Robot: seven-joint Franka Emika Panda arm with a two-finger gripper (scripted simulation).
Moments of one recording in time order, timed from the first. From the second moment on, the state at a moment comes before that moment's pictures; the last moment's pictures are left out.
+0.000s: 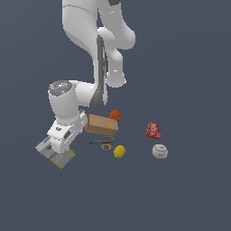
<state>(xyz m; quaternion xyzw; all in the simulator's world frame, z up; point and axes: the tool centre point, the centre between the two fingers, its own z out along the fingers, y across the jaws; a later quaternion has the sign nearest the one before) 0.046 -0.196 0.094 0.82 0.56 0.04 0.08</state>
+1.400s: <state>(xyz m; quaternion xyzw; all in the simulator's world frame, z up) 0.007 -0.121 0.018 0.80 0.60 0.00 0.00</state>
